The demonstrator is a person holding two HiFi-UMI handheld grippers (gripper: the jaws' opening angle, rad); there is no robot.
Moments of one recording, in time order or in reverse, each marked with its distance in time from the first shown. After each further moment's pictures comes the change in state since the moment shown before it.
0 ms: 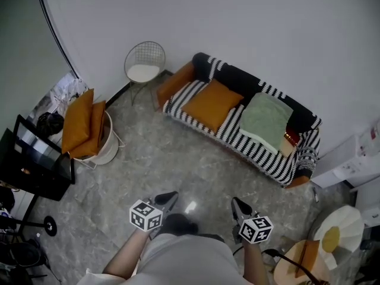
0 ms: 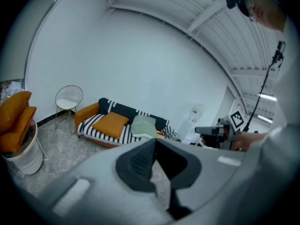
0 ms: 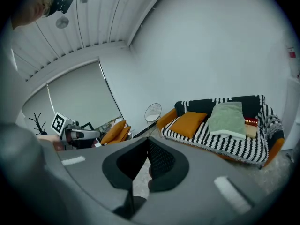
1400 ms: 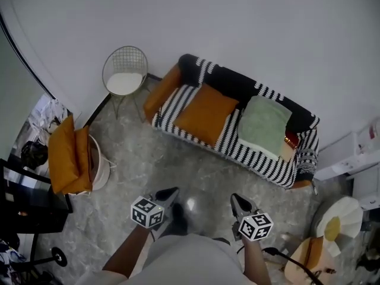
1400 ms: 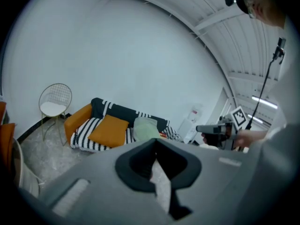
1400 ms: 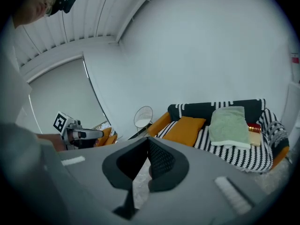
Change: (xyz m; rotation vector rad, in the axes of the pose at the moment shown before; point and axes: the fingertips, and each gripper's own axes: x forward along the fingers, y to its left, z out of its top) left arm 0.116 0.244 0.152 0.022 0.078 -0.133; right arm 0.247 -0.030 0.135 0.041 -0.006 -0.135
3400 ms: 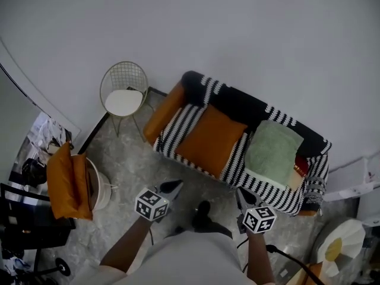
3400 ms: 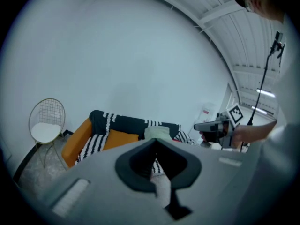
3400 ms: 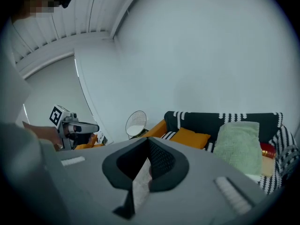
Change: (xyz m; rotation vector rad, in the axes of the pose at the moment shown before) left arm 0.184 0.182 0.195 0.101 0.013 0.026; right arm 0.229 -0.151 0.184 -0.043 -0.007 -0.001
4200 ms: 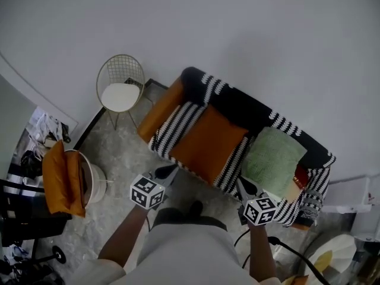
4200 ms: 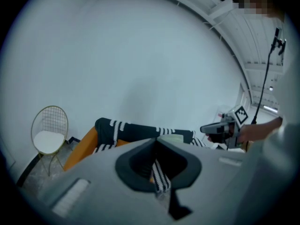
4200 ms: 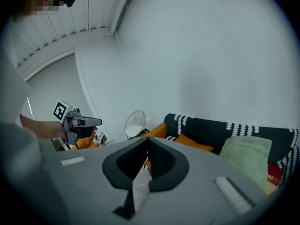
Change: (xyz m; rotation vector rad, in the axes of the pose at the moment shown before) left arm 0.126 0.094 0.097 -0.005 -0.031 0.114; right arm 0.108 -0.118 0.096 -0.055 0.048 0.079
